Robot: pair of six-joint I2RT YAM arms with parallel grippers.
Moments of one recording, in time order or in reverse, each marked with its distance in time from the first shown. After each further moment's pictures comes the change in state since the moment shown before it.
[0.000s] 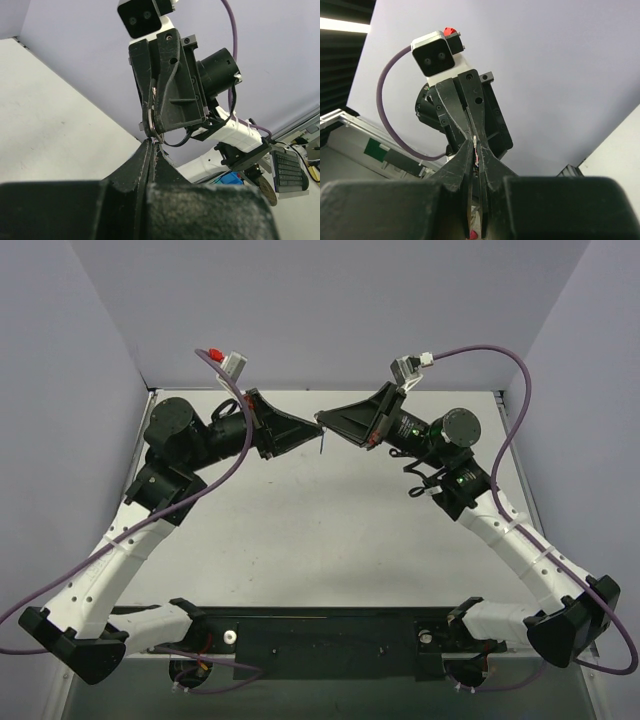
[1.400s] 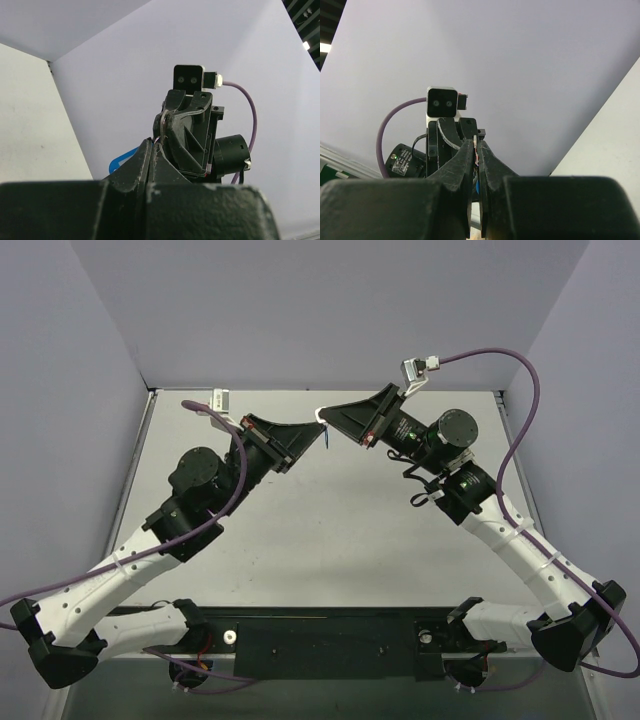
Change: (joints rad) left arm -0.306 -0.114 -0.221 0.116 -0.795 -0.286; right arm 0.032 -0.038 0.013 -0.173 0.177 -0.185
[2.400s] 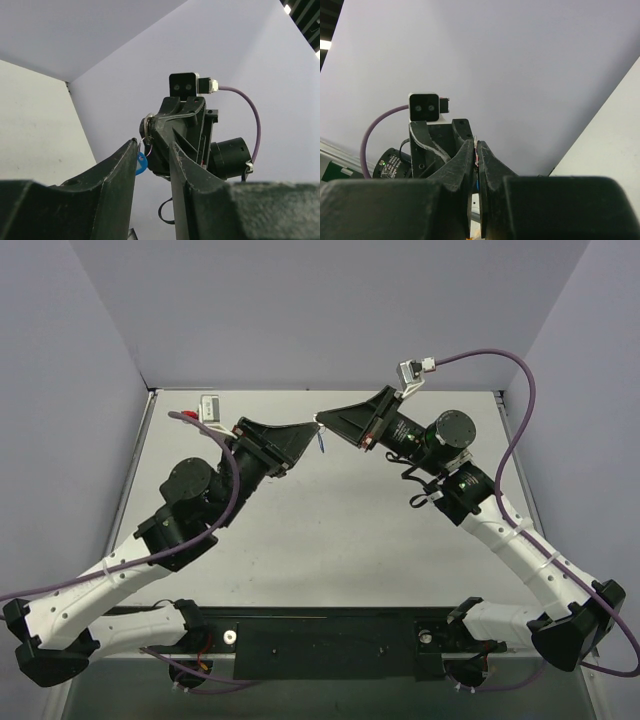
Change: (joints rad) left arm -0.105 -0.034 0.007 -0.021 -0.193 0.104; right arm 0.007 0.000 -0.002 0.004 -0.009 0.009
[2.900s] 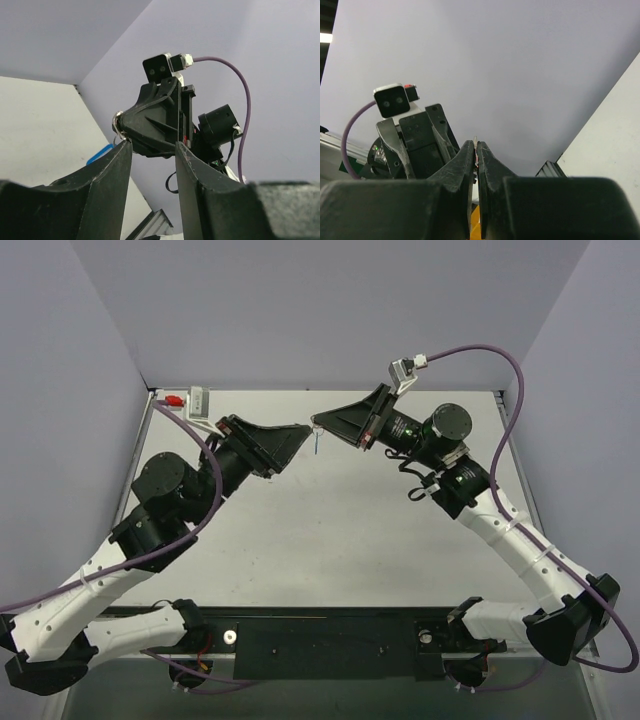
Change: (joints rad) left arm 0.026 -0.047 0.080 -0.106 0.122 0.166; right arm -0.027 0.027 0.012 -0.008 -0.075 0.060
